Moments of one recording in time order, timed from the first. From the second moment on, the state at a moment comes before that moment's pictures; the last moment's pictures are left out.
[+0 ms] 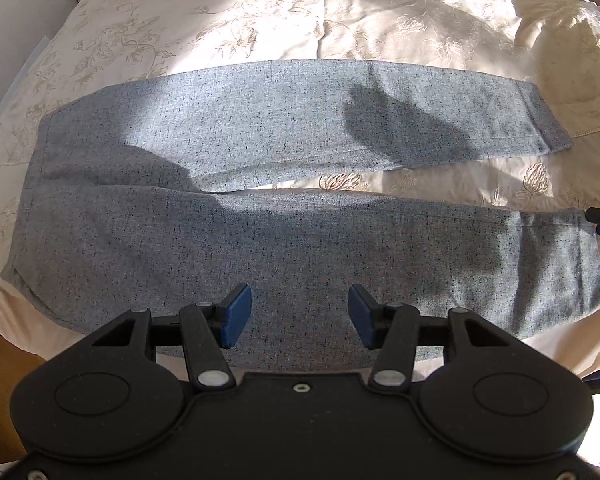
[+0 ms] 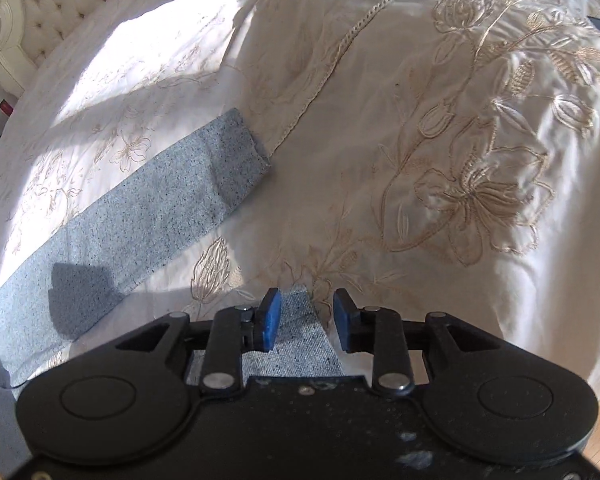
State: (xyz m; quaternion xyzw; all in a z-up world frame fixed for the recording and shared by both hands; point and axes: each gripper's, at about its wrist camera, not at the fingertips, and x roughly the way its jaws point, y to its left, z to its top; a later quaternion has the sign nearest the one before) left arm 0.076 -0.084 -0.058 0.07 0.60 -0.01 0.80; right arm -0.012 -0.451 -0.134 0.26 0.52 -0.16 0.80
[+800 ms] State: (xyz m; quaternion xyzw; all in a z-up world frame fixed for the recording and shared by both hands) left arm 0.094 -0.079 -0.079 0.05 0.59 -0.01 0.80; right arm -0.010 -0.466 -0.123 0.29 0.51 -0.15 0.80
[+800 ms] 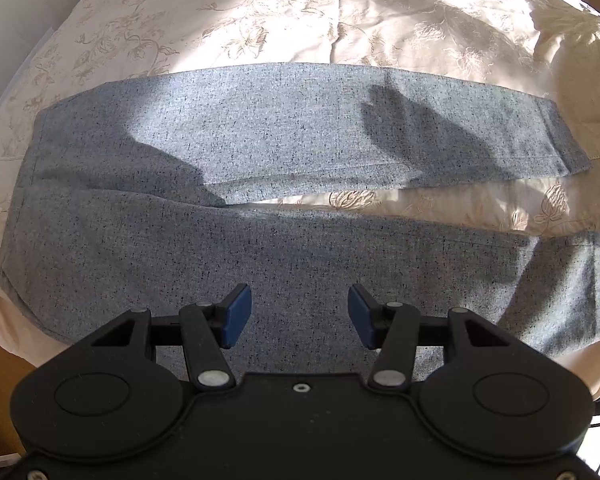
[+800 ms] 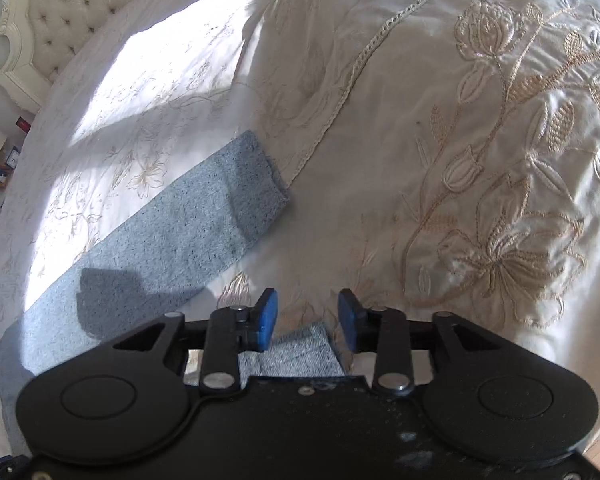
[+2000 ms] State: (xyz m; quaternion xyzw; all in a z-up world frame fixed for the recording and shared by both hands) left arm 0.149 -0.101 -0.204 0.12 0.60 -0.01 0.79; right arm -0.066 -0.430 -0.100 0.21 0.48 -0.15 0.84
